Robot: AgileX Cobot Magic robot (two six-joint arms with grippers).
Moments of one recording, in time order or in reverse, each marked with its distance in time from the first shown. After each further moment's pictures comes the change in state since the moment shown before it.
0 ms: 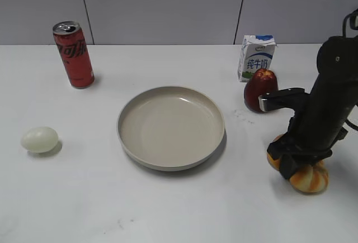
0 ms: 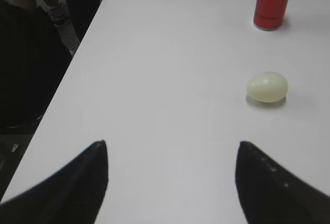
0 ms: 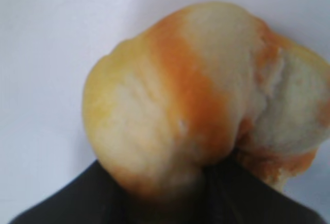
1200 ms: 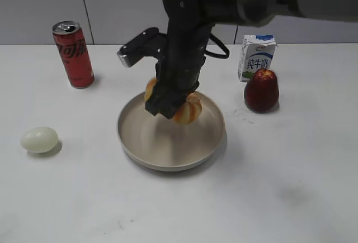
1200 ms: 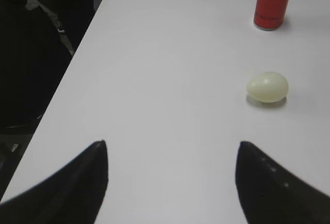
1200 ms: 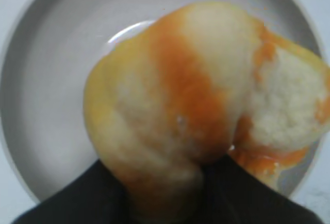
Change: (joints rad) left arm 0.000 0.000 0.000 0.000 0.000 0.000; right arm 0.441 0.283 -0.768 -0.081 0.216 -0.103
